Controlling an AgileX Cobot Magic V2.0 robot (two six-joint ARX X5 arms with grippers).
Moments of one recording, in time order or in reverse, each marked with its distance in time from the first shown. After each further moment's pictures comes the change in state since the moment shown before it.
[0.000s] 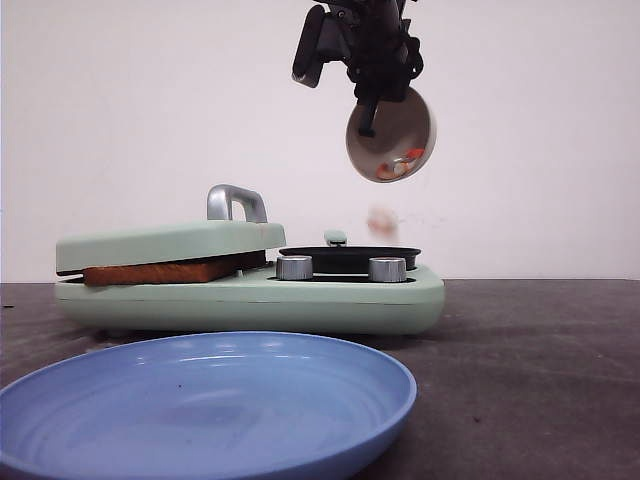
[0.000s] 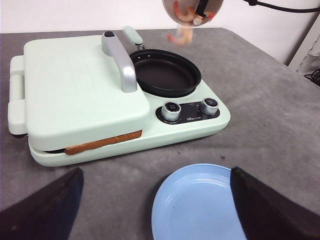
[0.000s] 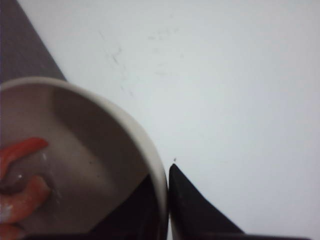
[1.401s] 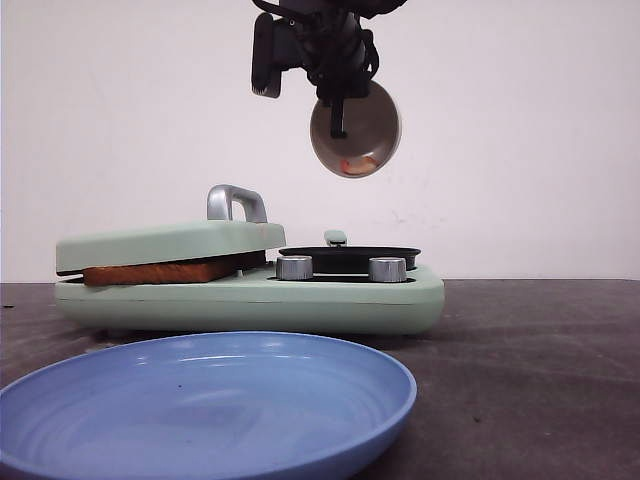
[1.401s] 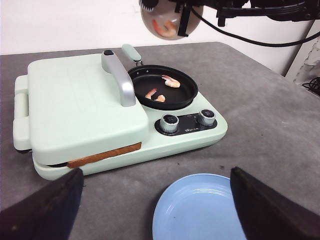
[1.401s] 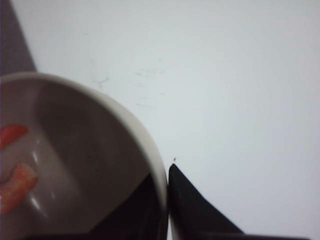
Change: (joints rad) left arm 0.000 -0.055 0.000 0.003 0.000 0.011; right arm 0.084 0.063 0.002 0.252 0.025 -0.306
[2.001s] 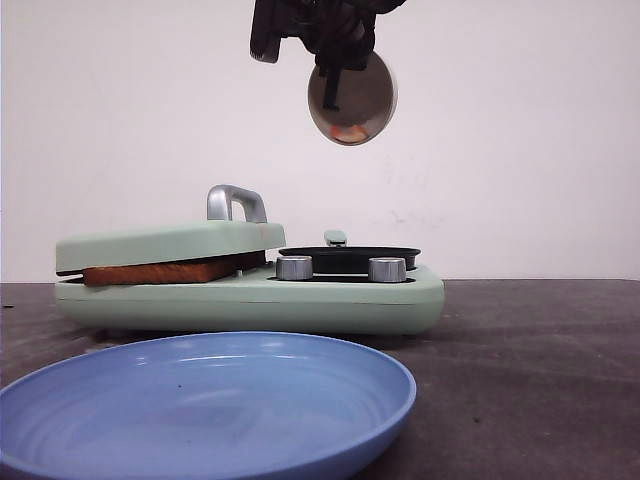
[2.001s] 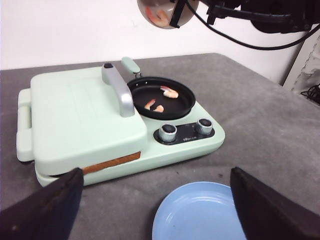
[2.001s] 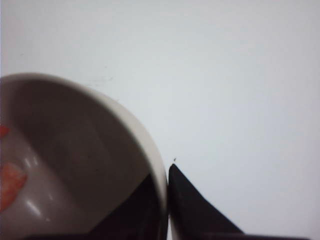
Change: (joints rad) left arm 0.000 -0.062 0.000 0.000 0.000 0.004; right arm 0.003 0.000 0.000 0.250 0.018 -0.045
